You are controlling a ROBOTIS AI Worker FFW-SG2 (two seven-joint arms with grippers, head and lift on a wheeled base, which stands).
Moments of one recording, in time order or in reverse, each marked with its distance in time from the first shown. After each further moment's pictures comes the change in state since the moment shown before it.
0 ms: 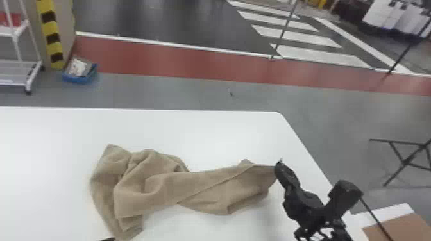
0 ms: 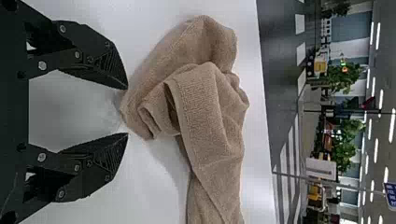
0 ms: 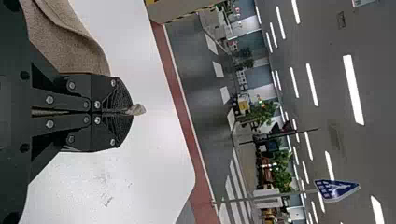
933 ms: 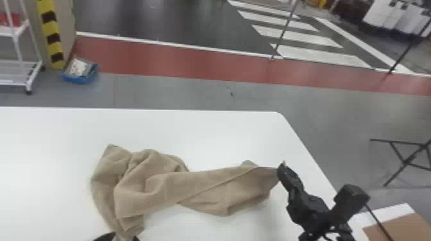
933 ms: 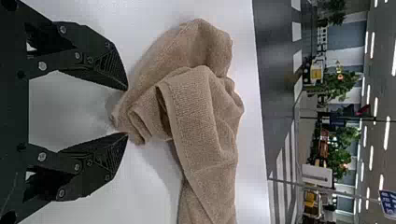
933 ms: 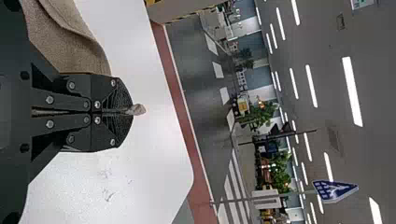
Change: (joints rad) left arm -0.028 -0.026 -0.006 0.029 -0.001 -0.009 0.028; right arm 0.045 0.000 -0.004 -0.047 -0.011 0.002 0.000
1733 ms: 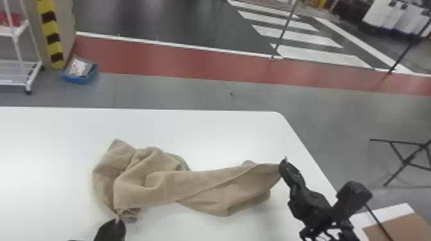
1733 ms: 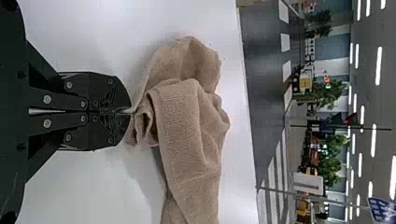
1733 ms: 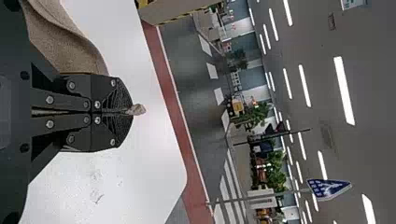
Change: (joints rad) left arm -0.007 0.005 0.024 -0.048 -0.014 0.002 0.030; right arm -0.022 0.000 -0.013 0.004 -0.016 -0.001 0.012
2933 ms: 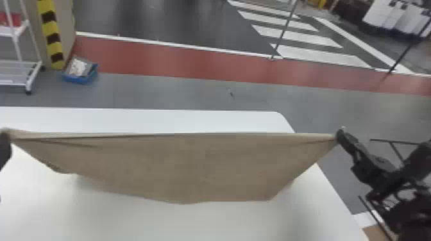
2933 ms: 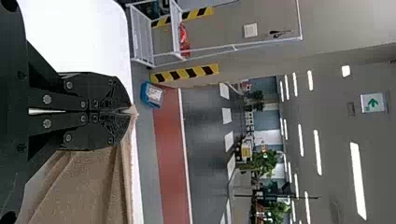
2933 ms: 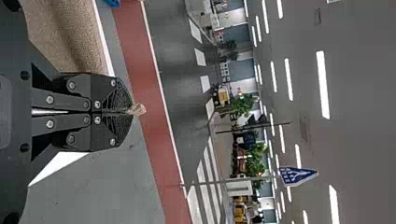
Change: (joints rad) left arm 0.015 0.006 0.449 -0.446 0.099 0.283 0.026; right arm -0.215 -0.208 -0.315 0.017 -0.046 0.294 0.132
